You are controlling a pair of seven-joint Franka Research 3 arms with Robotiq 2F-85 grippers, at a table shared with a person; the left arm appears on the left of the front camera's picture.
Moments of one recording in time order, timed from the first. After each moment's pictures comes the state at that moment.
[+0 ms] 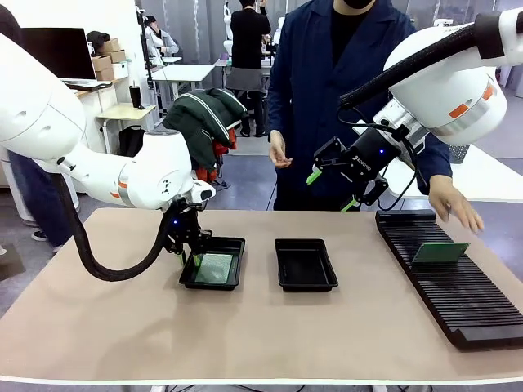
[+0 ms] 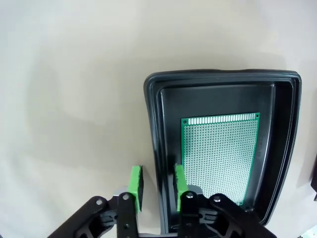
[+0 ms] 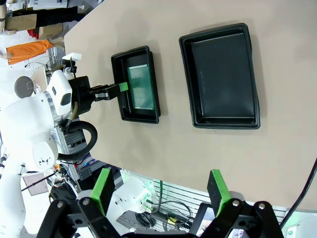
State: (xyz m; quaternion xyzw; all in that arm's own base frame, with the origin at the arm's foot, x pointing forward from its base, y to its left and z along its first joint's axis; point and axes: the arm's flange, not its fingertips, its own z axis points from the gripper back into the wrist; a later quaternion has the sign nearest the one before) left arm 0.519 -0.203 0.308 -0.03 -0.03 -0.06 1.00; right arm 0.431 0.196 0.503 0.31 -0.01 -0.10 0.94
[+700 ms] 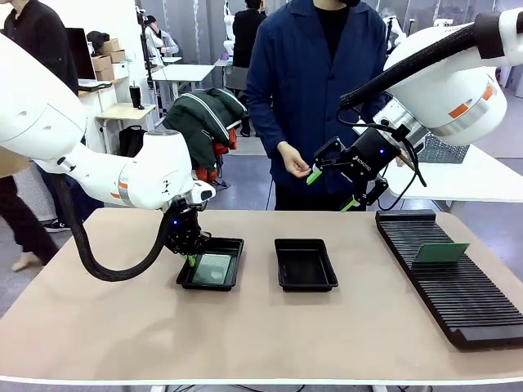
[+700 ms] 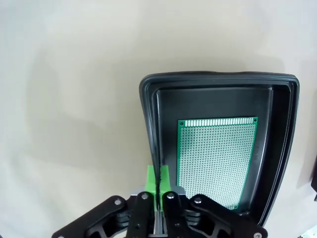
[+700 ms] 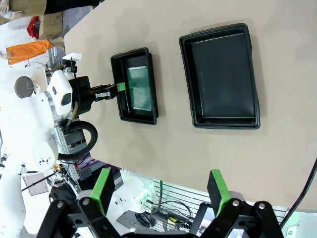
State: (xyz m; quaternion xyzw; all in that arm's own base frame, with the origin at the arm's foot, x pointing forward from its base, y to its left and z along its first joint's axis) left arm 0.519 -0.203 0.307 -0.03 -0.02 -0.06 1.00; right arm 0.431 0.196 0.503 0.31 -0.01 -0.10 0.94
